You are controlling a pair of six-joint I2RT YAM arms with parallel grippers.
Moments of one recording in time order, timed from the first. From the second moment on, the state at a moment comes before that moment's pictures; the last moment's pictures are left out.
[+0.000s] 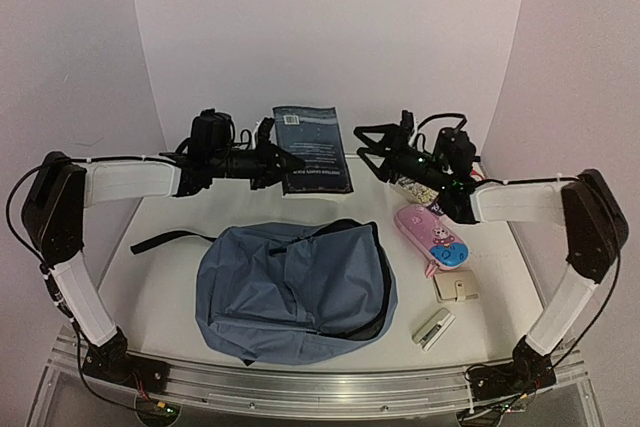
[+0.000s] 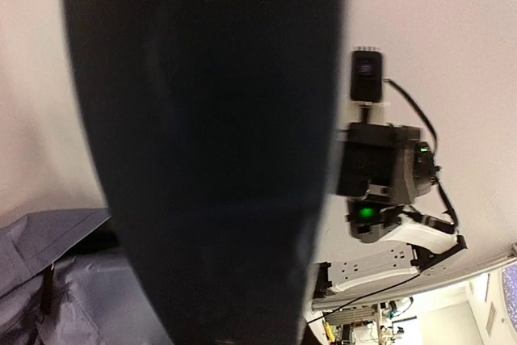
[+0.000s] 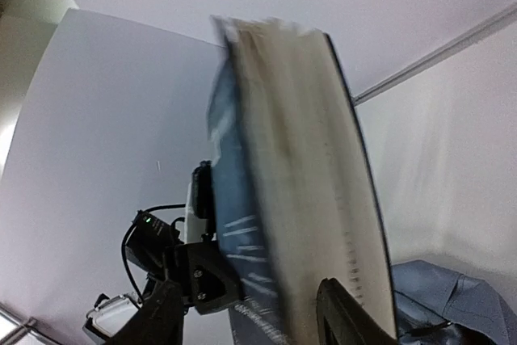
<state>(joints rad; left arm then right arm) -0.56 1.75 1.23 0.26 0.76 -0.94 0.53 1.73 1.05 0.79 -0.48 1.19</state>
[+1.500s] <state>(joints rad) -0.96 1.59 1.39 -0.84 1.10 -0.15 0.69 1.30 1.11 -0.43 -1.04 0.27</state>
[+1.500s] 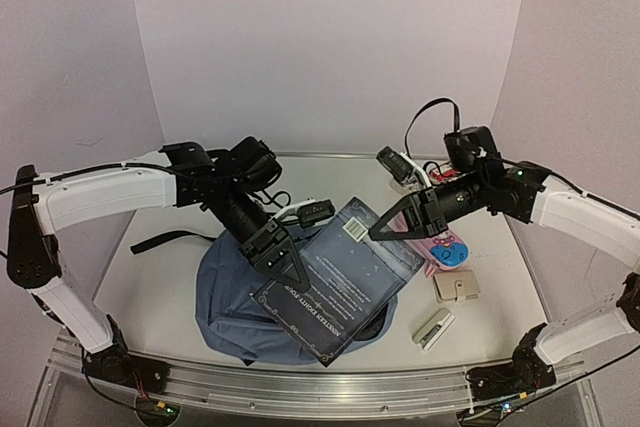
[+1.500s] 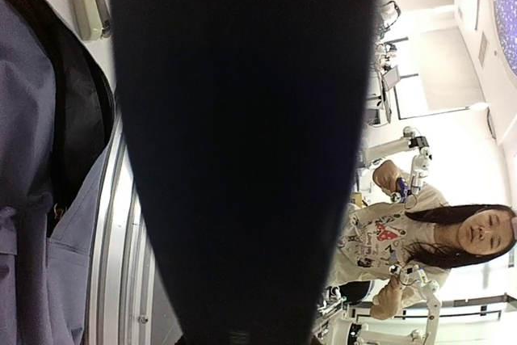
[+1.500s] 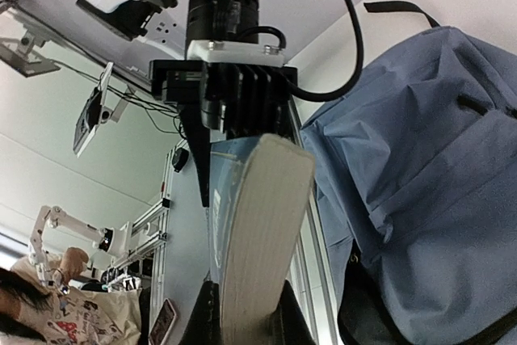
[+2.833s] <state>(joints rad) -1.10 1.99 1.71 -0.46 -0.07 -0.86 0.63 0.93 1.05 -0.51 0.39 0.63</state>
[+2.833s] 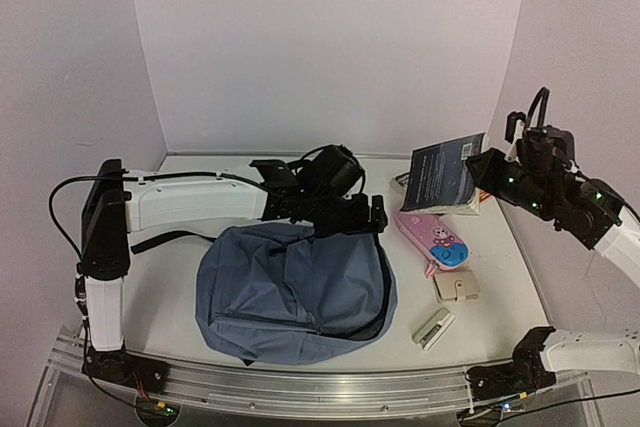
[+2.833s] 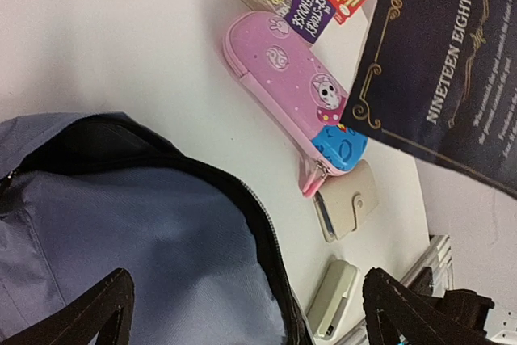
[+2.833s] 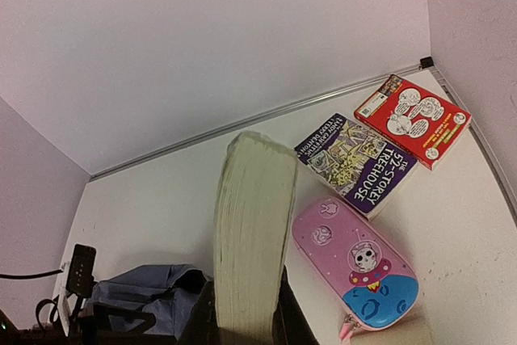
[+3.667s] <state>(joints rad) -1.10 2.15 1.86 -0.69 -0.15 -0.81 0.63 0.91 1.03 -0.51 0.38 0.63</state>
